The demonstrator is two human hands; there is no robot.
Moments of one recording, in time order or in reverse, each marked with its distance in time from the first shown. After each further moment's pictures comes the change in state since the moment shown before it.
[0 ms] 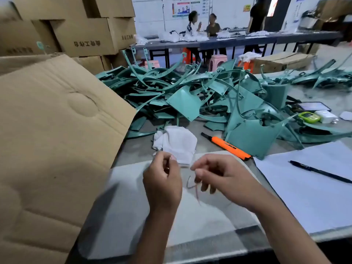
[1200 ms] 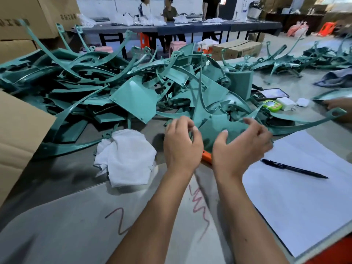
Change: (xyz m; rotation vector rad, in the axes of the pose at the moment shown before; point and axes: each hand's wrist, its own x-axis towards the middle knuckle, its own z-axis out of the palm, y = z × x) left_hand 0.061 0.023 0.192 -0.038 -0.291 0.296; right_hand 0.077 0.076 -0.090 -0.611 1.580 0.171
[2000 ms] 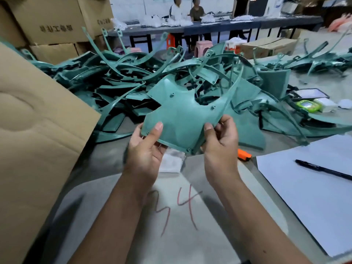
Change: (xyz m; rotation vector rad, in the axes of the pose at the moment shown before) left_hand -0.014 -0.050 -0.140 -1.252 0.040 -0.560; right_hand -0.073 -0.058 0.004 1.003 -0.726 0.148
